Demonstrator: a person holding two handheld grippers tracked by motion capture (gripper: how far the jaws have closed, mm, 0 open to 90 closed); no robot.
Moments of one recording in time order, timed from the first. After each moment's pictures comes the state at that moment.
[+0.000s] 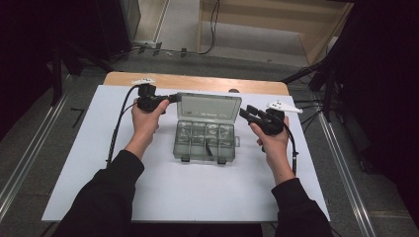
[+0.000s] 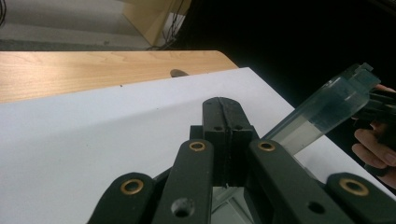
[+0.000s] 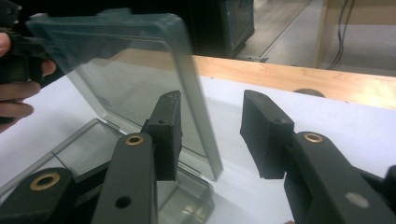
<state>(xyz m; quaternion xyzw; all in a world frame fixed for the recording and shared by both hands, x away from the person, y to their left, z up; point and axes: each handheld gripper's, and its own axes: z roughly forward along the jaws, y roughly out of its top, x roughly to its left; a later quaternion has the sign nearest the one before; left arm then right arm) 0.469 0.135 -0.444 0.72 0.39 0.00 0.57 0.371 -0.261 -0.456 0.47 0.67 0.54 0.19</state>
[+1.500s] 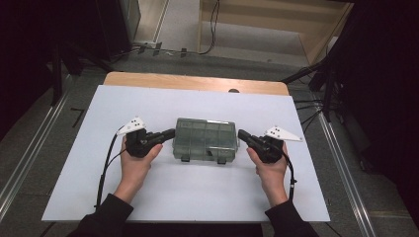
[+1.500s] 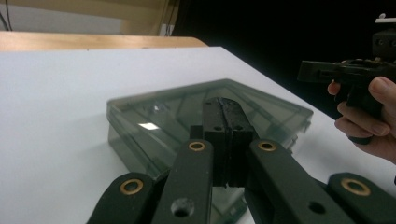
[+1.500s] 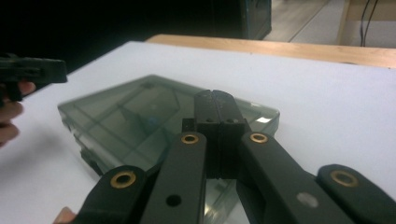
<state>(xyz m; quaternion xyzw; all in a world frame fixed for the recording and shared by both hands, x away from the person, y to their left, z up) 0.329 0.153 -0.467 0.73 0.35 0.07 0.58 0.292 -0.236 -0.469 0.45 0.68 0.54 0.18</state>
